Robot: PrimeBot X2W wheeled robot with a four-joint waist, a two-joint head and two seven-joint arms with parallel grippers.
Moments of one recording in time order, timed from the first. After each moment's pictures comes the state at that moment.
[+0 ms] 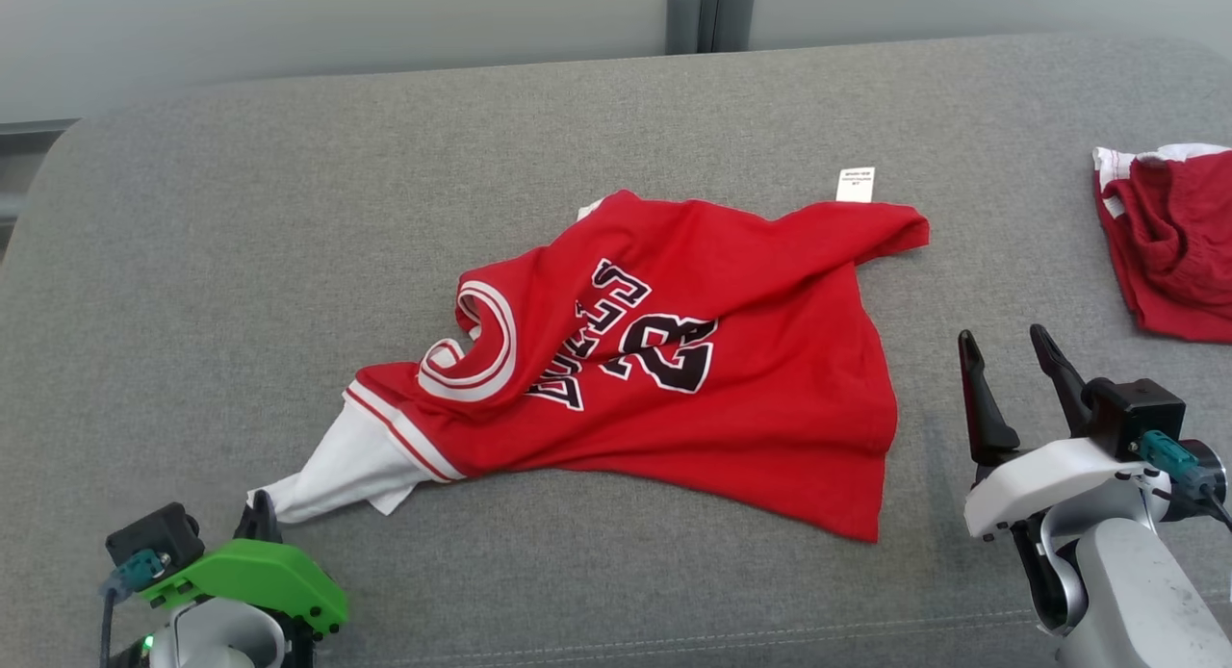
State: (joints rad) left arm -0.17 0.23 -0.22 0.47 -0.73 0.24 -0.09; right arm -0.25 -0.15 -0.01 0.43 0.18 0.13 -0.26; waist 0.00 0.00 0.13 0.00
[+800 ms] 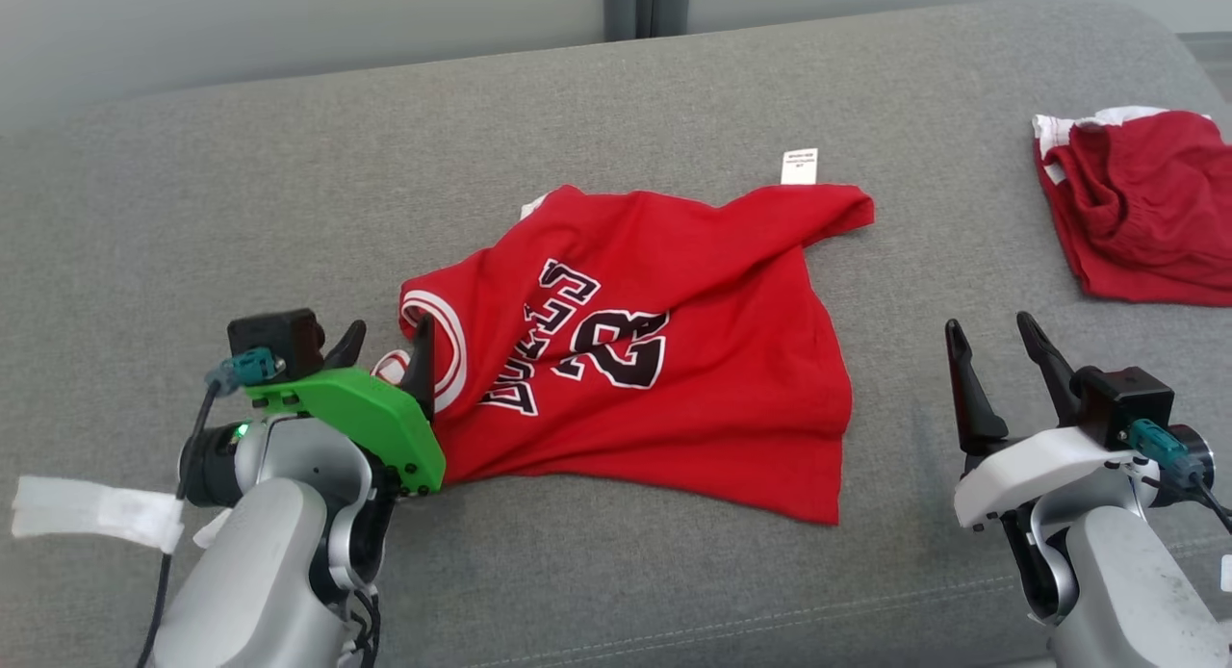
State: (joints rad) left arm -0.40 0.24 -0.42 0.29 -0.65 0.18 0.14; right arm -0.27 -0.15 0.02 0.43 0.19 0.13 -0.26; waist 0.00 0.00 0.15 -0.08
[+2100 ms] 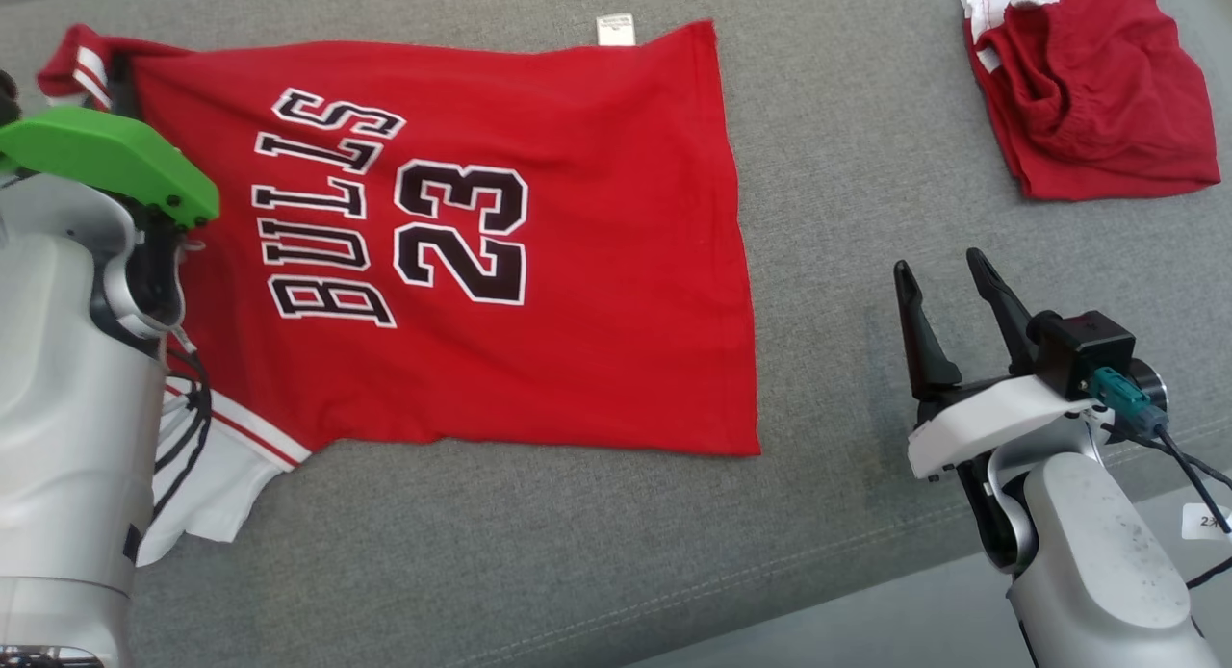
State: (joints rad) left arm -0.88 0.30 -0.26 0.74 -0.75 0.12 0.02; right arm -0.35 -0.13 0.08 0.40 0.20 0.13 -0.26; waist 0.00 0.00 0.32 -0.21
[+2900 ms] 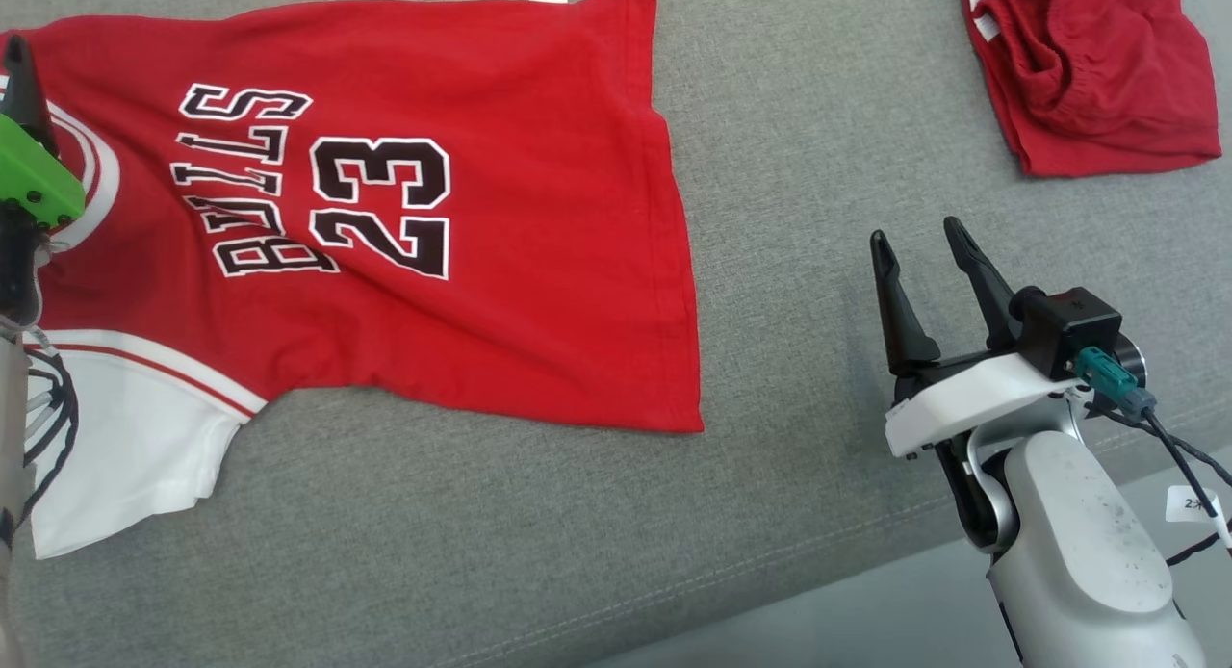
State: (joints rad) left arm -0.99 0.44 -0.26 0.94 -0.73 -0.01 0.01; right arm -0.39 -0.09 0.11 0.37 0.20 0.13 -0.26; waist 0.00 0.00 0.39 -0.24
